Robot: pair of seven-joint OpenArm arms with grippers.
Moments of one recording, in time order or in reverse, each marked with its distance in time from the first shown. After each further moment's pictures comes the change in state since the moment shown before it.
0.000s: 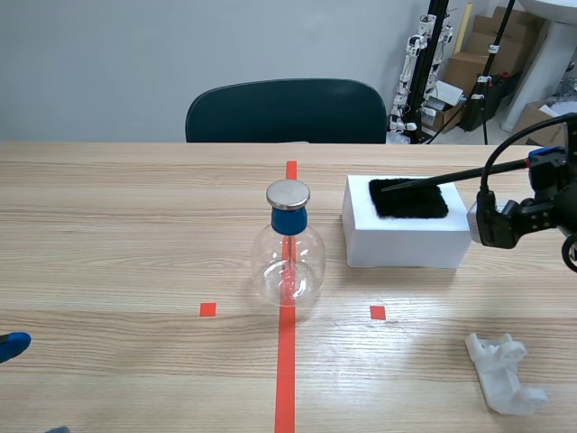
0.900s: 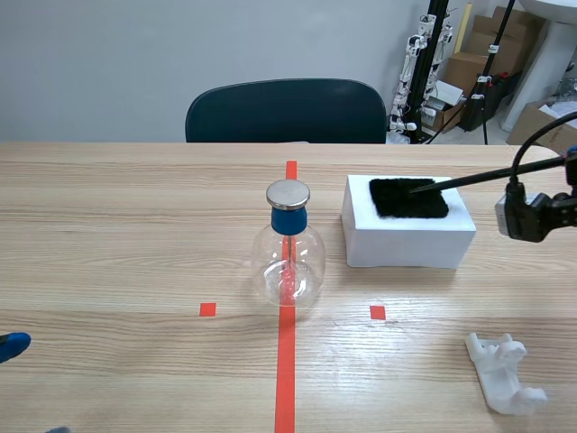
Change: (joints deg) left arm 0.0 0.0 0.0 0.0 0.0 0.0 0.0; right arm -0.2 4.1 0.0 0.0 3.8 0.9 -4.2
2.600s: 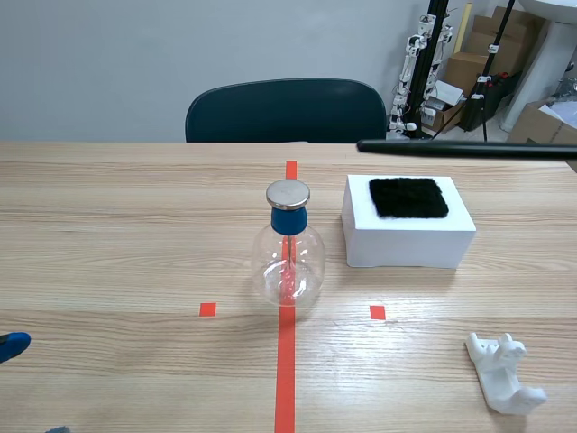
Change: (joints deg) left arm 0.0 0.0 0.0 0.0 0.0 0.0 0.0; right arm -61.2 -9.0 42.2 43.5 12.5 -23.8 33.4
